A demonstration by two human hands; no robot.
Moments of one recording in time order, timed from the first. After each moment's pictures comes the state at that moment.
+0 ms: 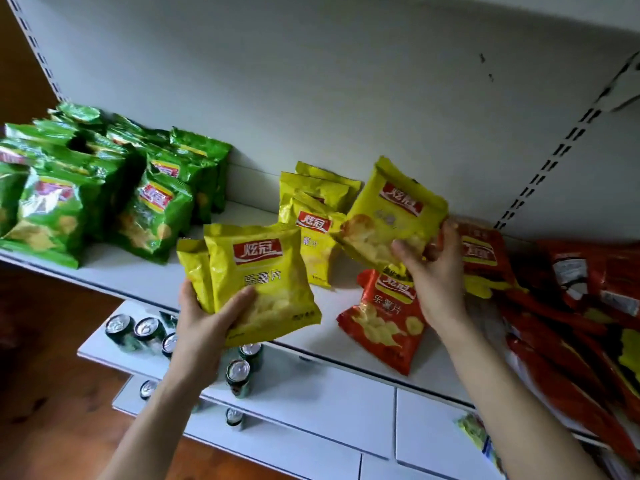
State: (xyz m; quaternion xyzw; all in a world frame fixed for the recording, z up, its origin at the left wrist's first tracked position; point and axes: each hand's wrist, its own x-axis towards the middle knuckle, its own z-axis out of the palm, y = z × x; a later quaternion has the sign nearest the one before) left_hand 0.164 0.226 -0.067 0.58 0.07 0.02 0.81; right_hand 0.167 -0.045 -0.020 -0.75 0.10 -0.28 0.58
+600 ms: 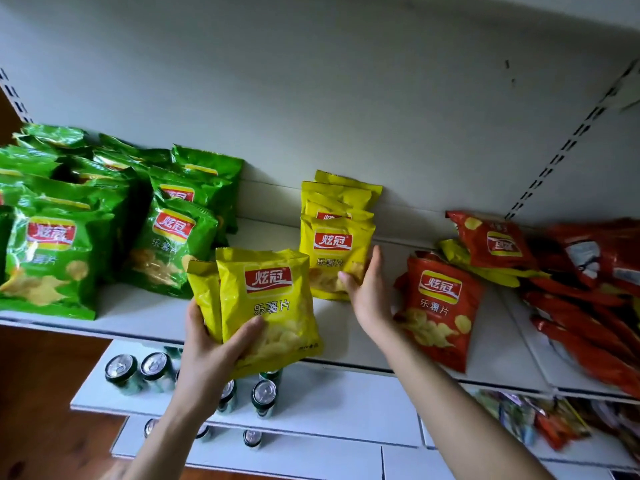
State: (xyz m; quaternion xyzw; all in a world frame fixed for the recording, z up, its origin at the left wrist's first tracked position) left_hand 0.212 0.309 -0.091 0.62 0.00 -0.06 0.78; right_hand 0.234 0.079 -0.088 -0.88 0.23 -0.19 0.37
